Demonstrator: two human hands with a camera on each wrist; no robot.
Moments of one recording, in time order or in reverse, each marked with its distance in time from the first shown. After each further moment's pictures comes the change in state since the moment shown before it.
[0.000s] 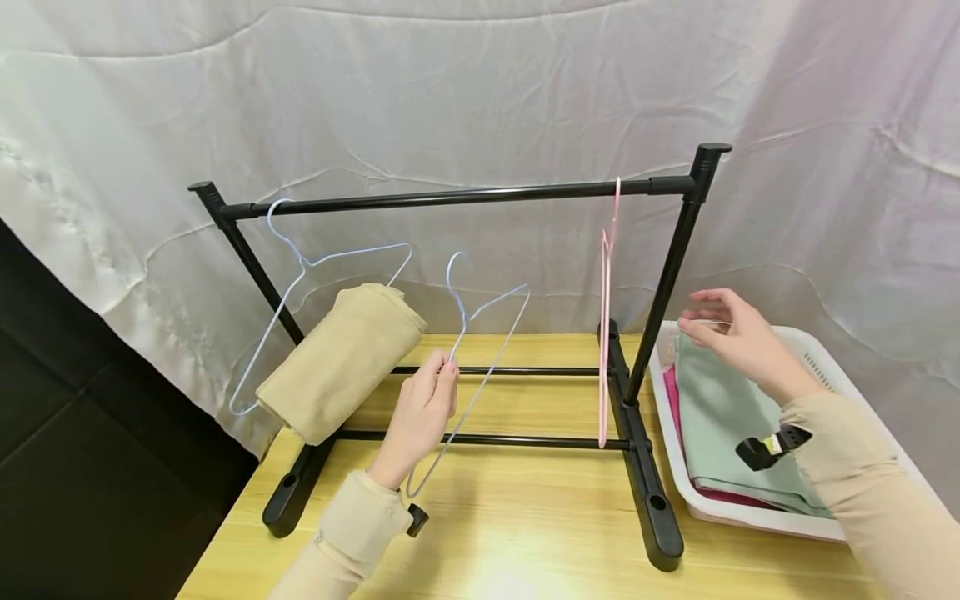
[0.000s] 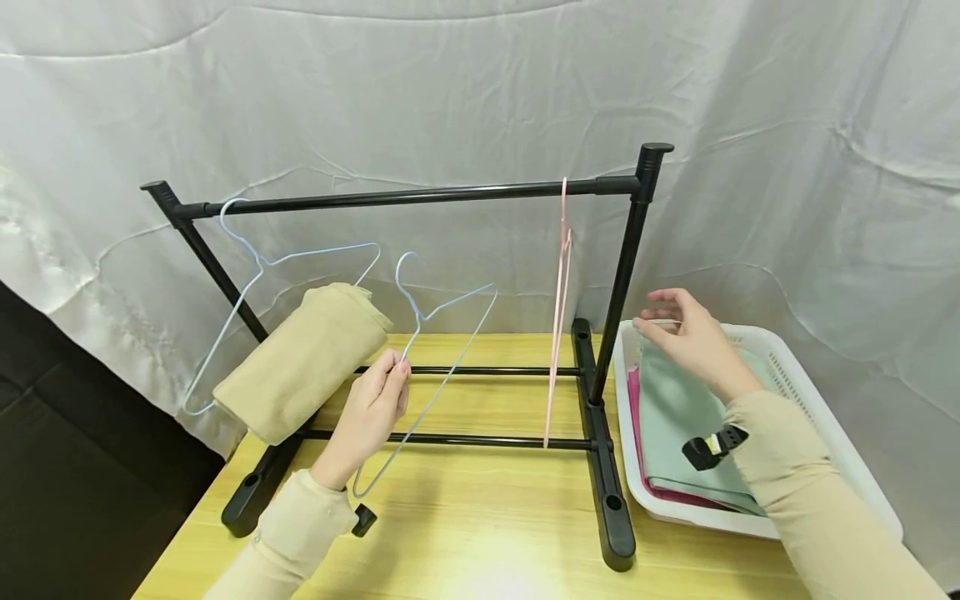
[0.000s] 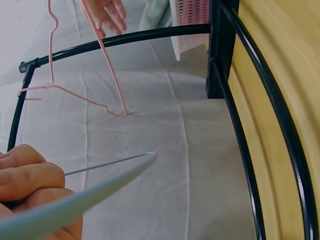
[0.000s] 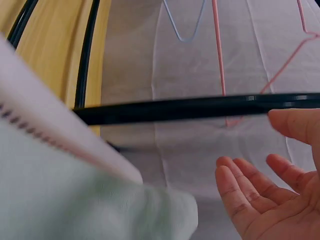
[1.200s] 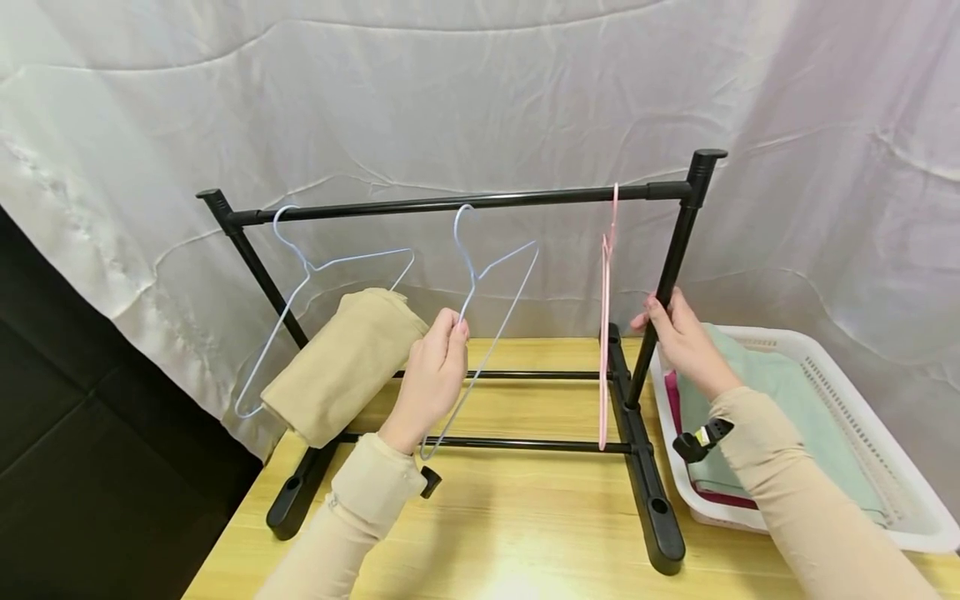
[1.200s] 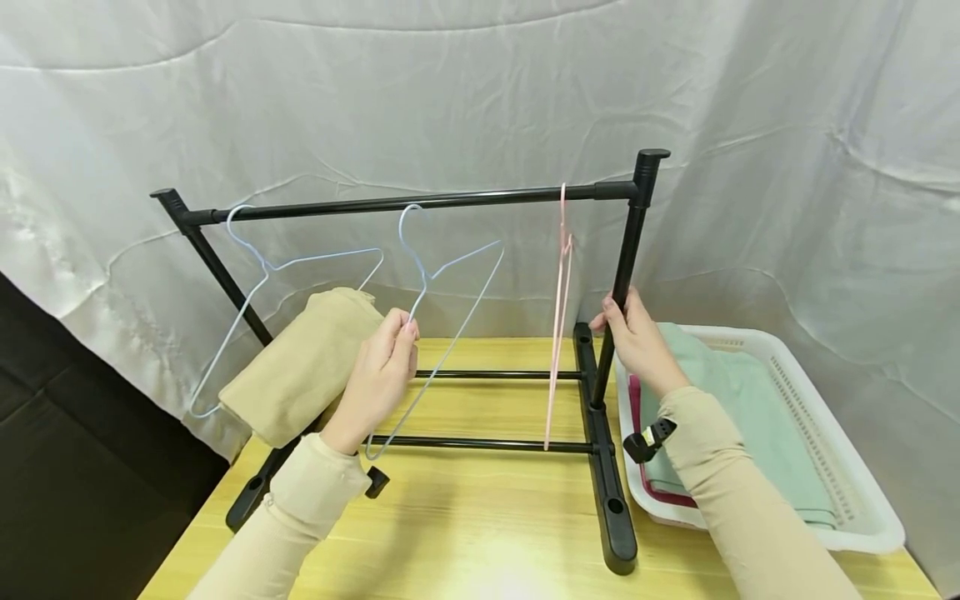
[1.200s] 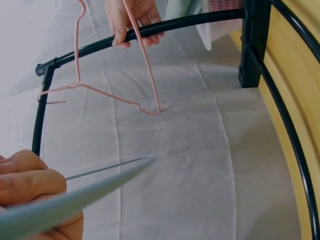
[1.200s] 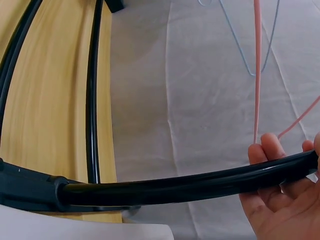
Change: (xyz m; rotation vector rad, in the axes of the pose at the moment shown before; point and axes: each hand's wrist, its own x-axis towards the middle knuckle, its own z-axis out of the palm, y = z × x) left_hand 0.037 0.041 -0.006 0.127 0.109 0.115; right_hand 0.025 -0.014 0.058 0.120 0.093 -0.128
